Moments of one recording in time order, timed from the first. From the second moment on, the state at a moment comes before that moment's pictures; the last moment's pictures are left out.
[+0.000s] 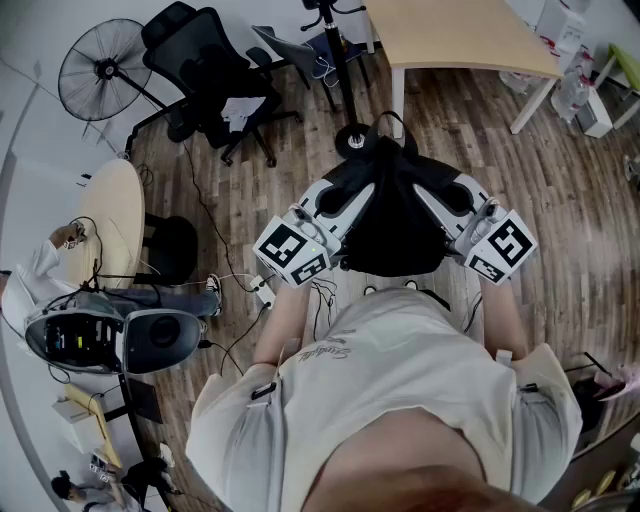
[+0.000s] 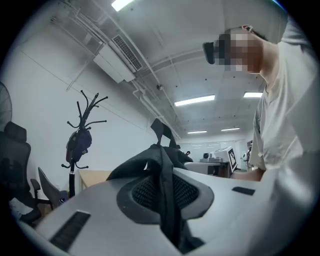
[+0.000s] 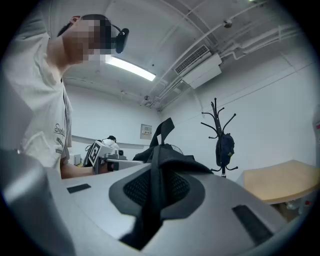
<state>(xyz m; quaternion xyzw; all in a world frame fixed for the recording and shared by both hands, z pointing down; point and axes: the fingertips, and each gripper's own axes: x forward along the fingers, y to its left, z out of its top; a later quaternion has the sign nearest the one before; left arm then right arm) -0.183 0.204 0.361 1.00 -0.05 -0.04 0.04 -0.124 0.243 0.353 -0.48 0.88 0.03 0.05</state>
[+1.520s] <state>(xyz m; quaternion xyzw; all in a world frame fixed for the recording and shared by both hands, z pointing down) -0.012 -0.003 0.402 1.00 -0.06 -0.03 0.05 0.048 0.034 0.394 -0.45 0.89 0.06 0.04</state>
